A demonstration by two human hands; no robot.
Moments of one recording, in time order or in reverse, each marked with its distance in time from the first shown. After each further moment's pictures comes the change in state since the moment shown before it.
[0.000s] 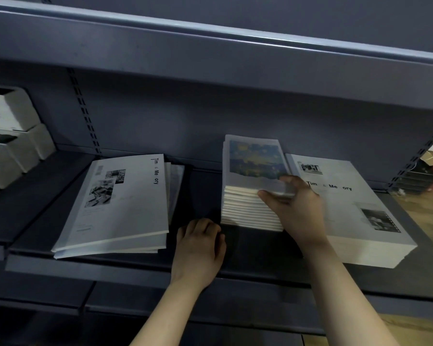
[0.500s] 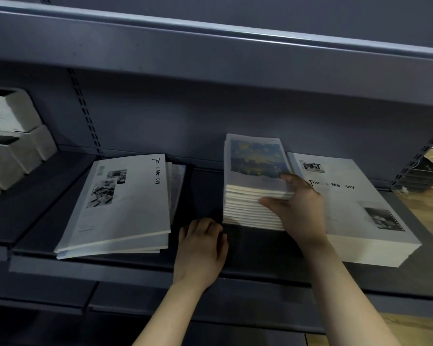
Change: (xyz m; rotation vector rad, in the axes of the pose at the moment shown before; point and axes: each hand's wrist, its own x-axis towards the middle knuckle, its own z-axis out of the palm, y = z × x) left_hand 0.000 0.000 0.000 -0.003 -0.017 -0.002; right_hand 0.001 0.004 0.004 -0.046 -0.002 -0.084
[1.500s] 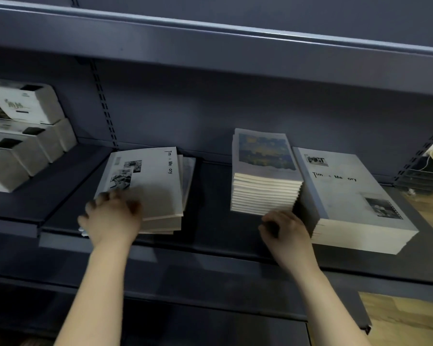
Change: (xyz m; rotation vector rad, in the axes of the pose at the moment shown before) left_hand 0.002 -0.098 -0.113 0.276 -0.003 -0.729; right_hand -0.080 0.006 0.020 -0.099 -0.186 -0.058
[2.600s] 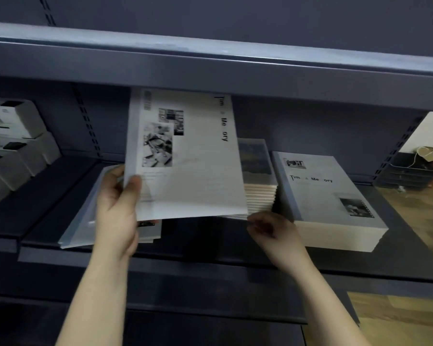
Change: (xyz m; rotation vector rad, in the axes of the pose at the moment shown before) left_hand -0.045 0.069 -0.048 -1.572 -0.059 0.164; right_hand 0.000 -0.004 -0.046 0.403 -0.119 0.151
